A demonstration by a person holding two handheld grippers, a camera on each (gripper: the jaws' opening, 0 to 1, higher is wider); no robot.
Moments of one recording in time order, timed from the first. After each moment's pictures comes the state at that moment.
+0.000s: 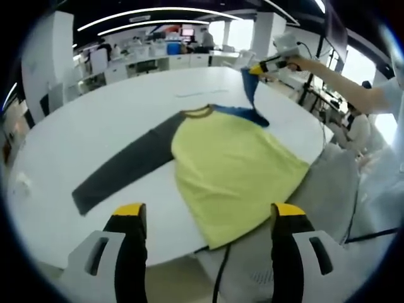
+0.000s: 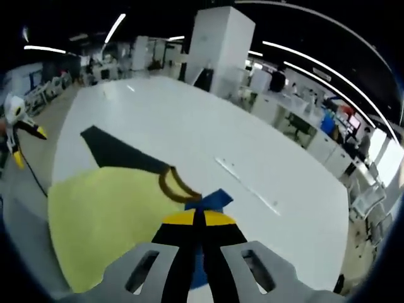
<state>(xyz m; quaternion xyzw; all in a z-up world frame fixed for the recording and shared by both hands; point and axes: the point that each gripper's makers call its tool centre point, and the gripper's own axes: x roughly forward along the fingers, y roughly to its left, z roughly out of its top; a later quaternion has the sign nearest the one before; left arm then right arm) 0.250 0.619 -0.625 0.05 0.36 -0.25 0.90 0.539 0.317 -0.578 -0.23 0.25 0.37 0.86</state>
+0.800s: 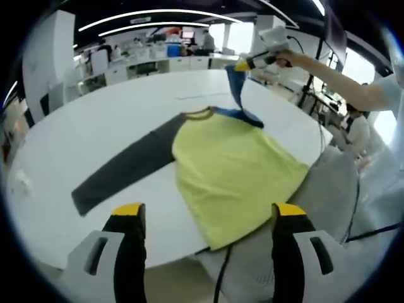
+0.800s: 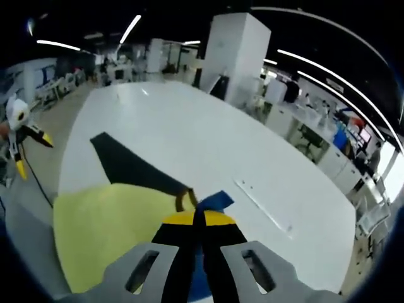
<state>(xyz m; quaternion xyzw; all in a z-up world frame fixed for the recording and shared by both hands) 0.252 0.622 -0.626 0.04 0.36 -0.25 0.90 0.537 0.389 -0.563 -0.24 0.23 0.42 0.85</state>
